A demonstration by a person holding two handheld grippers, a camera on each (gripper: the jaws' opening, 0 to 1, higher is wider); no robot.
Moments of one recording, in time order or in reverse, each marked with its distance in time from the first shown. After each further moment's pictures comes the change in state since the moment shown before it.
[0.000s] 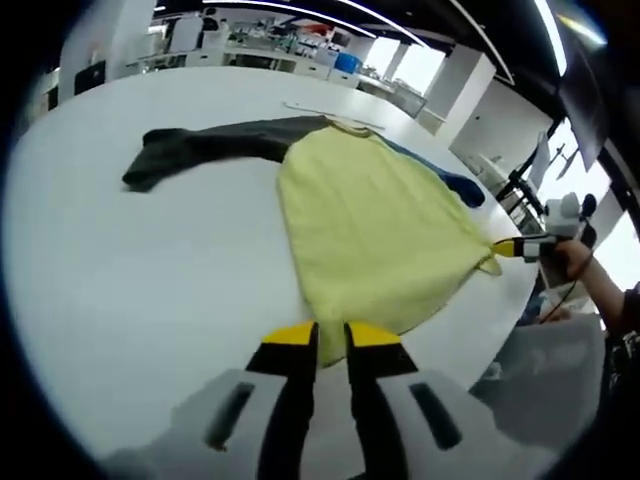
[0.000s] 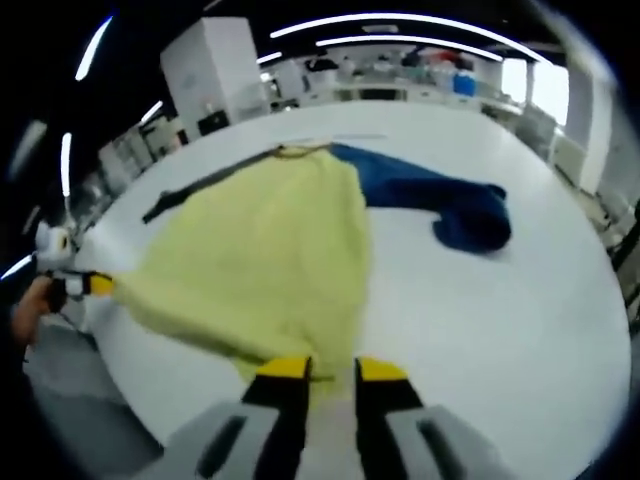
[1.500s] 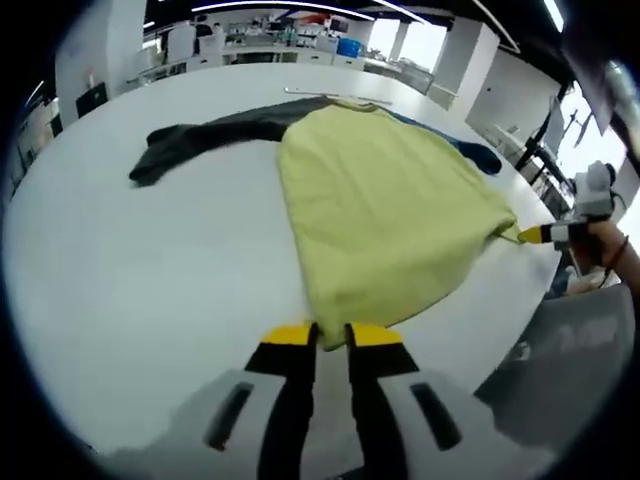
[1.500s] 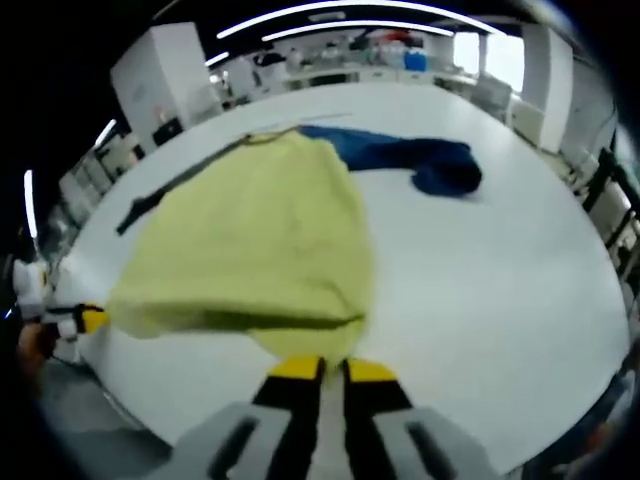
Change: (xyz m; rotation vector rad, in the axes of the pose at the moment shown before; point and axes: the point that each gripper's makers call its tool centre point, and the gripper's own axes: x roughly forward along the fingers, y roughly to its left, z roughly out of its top) left arm 0.007 -0.002 -0.022 0.067 0.073 0.114; right arm -0.011 0.023 -0.033 0.147 0.046 -0.131
